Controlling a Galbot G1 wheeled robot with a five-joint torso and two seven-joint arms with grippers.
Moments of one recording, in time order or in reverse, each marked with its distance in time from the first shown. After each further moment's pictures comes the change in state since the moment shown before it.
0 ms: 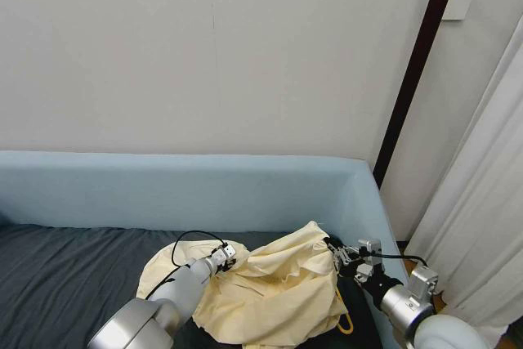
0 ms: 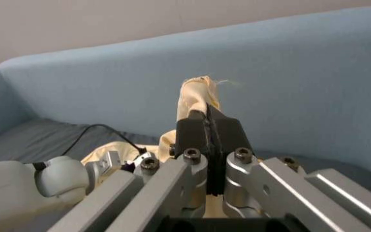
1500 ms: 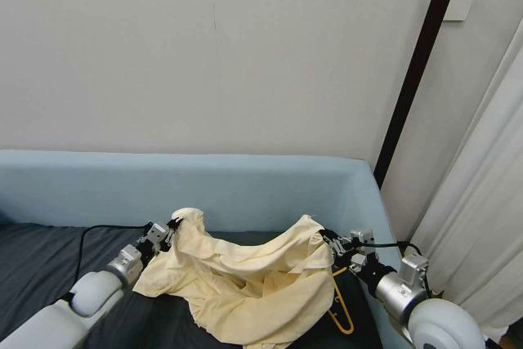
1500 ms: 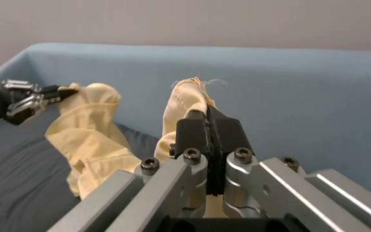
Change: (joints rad) left arm 0.735 0.923 -0.275 -1.582 -0.622 0.016 -0.097; right arm 0.046 -0.086 0.002 0.080 -0.018 -0.035 -0.034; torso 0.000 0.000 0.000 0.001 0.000
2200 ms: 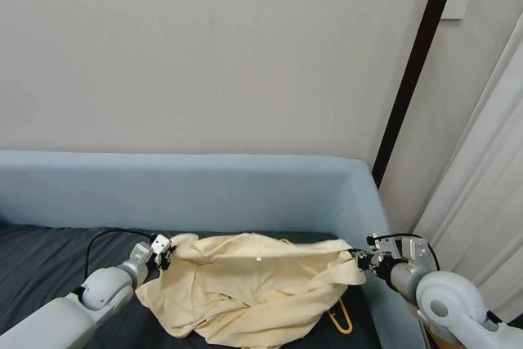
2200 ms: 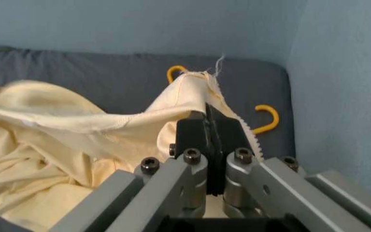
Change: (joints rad) left arm -0.177 -0.043 0.243 0.114 -0.169 0.485 -0.113; right arm 0.167 0.039 -0.031 -0.200 0.255 -0.439 0.300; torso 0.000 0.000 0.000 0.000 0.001
